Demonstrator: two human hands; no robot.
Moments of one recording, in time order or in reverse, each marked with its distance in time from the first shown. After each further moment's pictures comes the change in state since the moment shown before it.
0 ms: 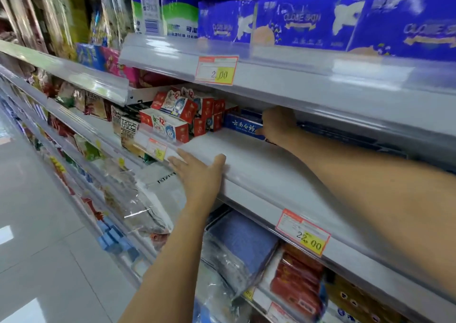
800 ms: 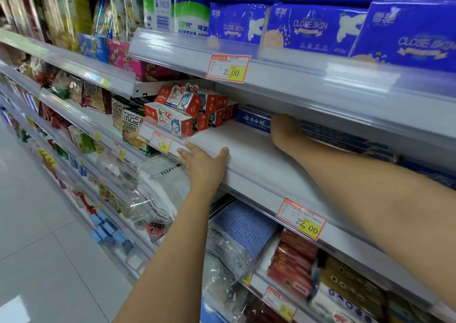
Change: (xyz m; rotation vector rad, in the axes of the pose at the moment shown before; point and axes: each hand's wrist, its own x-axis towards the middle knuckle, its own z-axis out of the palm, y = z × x) left_hand -0.005 0.011 -0.014 0.028 -0.092 -0.031; right_hand -0.019 0.006 0.008 -0.133 -0.043 0.108
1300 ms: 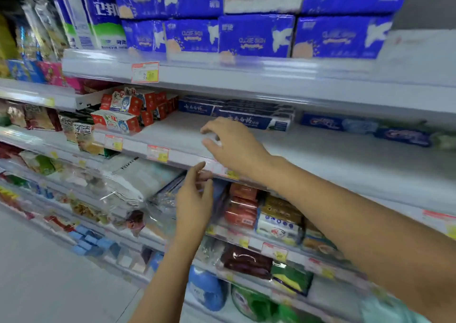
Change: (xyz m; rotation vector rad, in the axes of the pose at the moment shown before) left_hand -0.188 -0.012 -0.001 -0.090 -0.170 0.403; right_hand -0.238 0.017 -0.107 0.648 0.139 -0.261
